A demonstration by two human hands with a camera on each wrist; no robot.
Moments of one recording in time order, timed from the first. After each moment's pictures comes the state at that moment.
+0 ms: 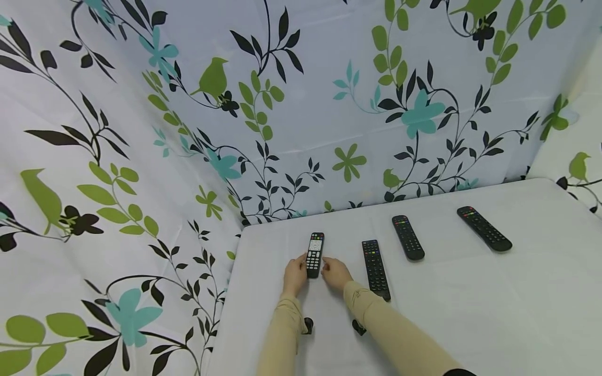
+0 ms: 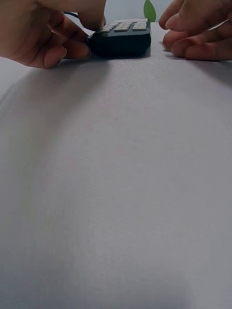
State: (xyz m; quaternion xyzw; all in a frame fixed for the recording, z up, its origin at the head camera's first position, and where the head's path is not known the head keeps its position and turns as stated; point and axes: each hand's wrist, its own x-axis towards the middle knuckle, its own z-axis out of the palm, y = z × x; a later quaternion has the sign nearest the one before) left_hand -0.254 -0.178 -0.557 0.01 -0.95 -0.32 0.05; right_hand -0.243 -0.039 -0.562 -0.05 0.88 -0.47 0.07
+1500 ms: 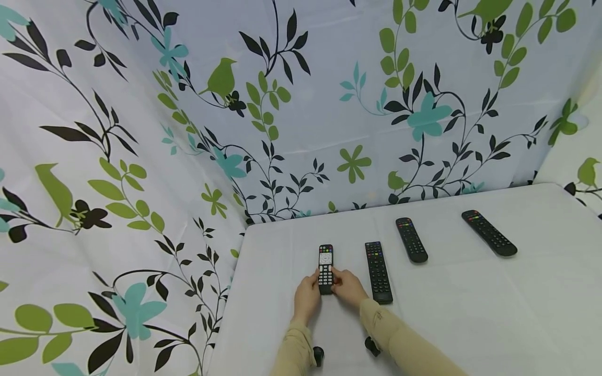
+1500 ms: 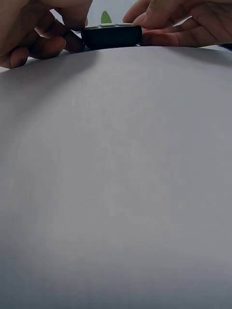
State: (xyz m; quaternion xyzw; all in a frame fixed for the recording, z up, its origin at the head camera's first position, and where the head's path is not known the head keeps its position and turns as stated) left_hand -0.198 -0.158 -0.567 0.01 -0.94 -0.35 0.05; right_hand -0.206 -0.021 -0.571 -0.06 0.86 -0.51 0.06
